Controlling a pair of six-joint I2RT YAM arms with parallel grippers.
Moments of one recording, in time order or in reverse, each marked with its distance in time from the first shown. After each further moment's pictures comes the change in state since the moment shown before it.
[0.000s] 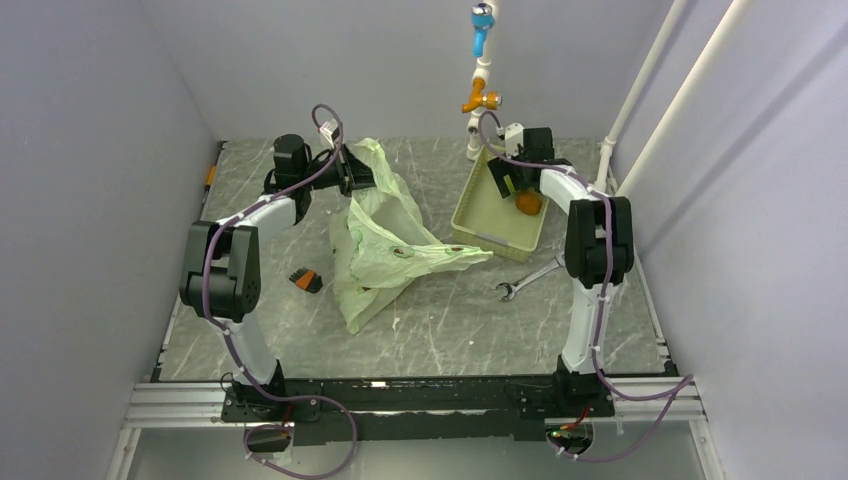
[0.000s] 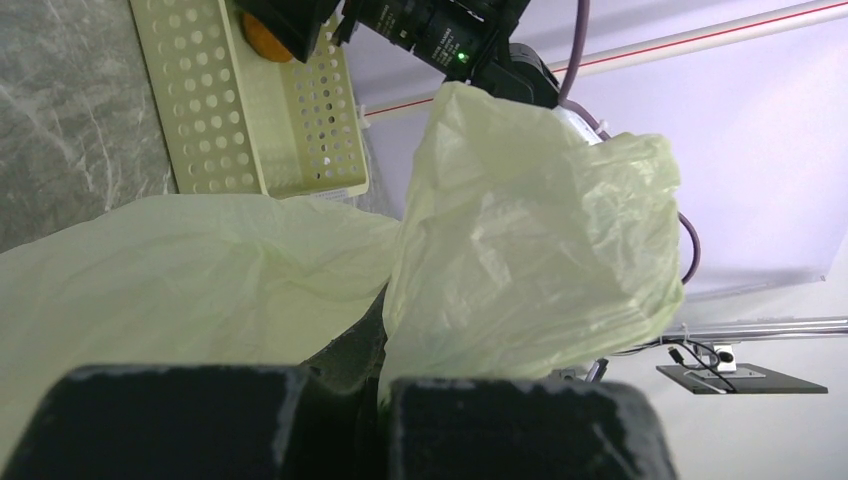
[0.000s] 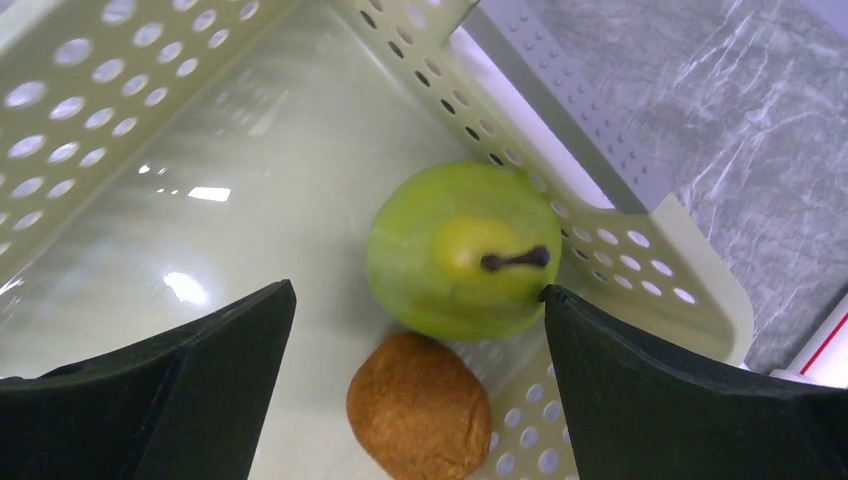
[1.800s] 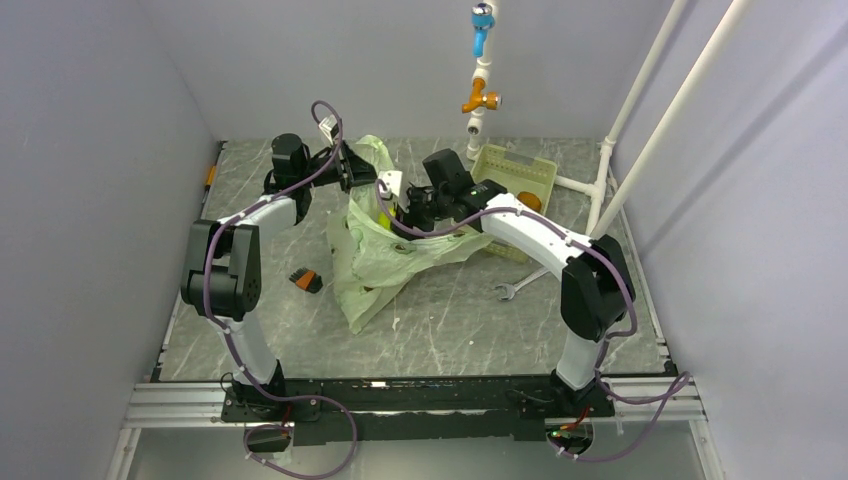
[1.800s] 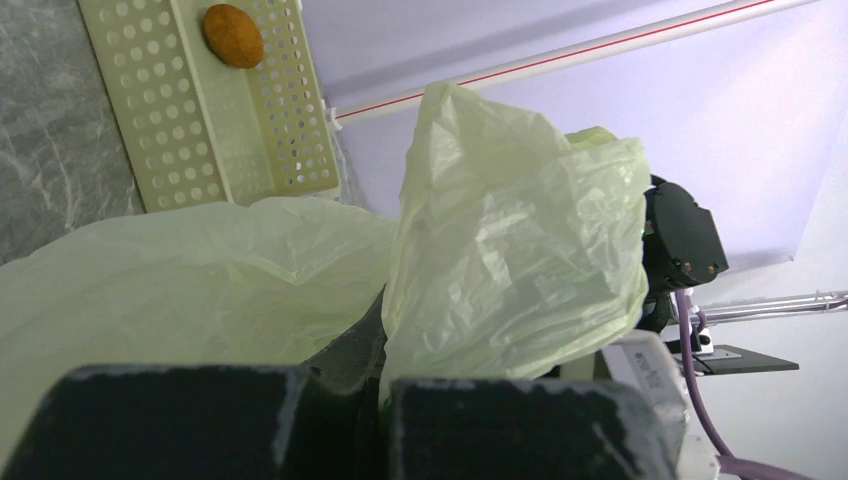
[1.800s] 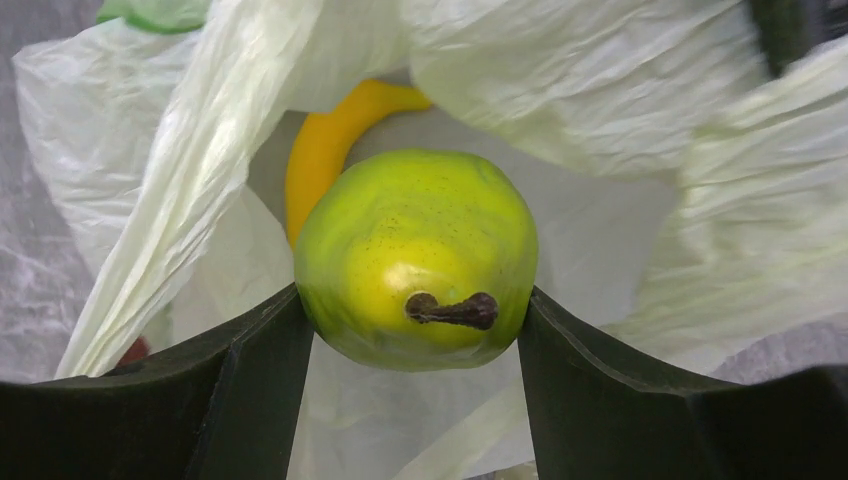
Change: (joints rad) left arm 0.000 0.010 -0.001 0.120 0.027 -0.099; right arm 0.570 -0.316 -0.105 -0.156 -0.485 -0.229
